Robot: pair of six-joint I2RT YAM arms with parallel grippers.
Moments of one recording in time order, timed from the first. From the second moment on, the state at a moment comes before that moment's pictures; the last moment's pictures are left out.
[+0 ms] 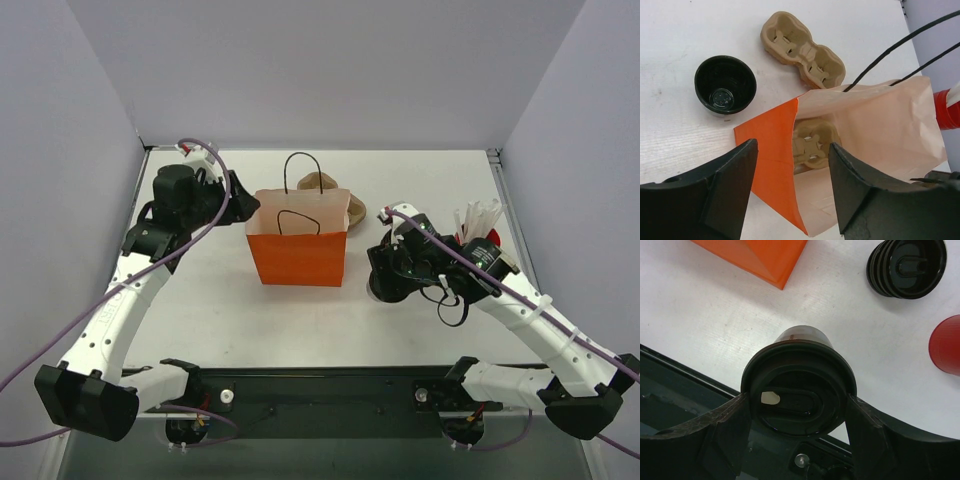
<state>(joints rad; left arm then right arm) -0.26 1.16 1.19 -0.44 0.21 -0.44 0.78 1.10 1.24 -1.09 0.18 0.28</state>
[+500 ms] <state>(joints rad) -0.28 1.17 1.17 -0.50 0.18 -0.35 0.78 1.09 1.64 -1.08 0.25 0.15</state>
